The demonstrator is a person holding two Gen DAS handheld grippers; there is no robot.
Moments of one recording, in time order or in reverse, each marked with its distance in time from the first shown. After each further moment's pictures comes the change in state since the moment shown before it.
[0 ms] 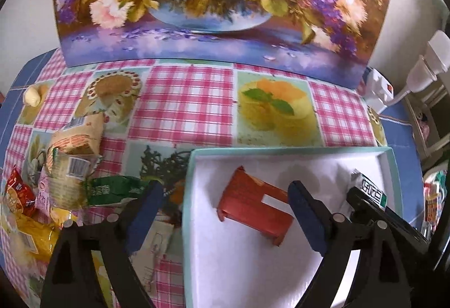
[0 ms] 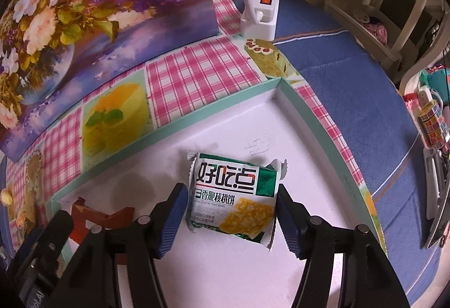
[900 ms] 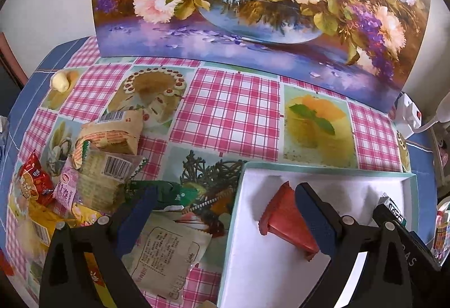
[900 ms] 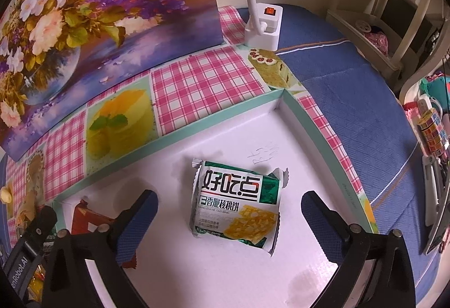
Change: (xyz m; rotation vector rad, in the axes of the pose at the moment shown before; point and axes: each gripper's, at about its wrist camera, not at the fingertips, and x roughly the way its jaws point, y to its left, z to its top) left arm 0.000 0.029 0.007 -0.106 -0.035 0.106; right arm -0.004 0.002 0.001 -0.021 -0.043 0.002
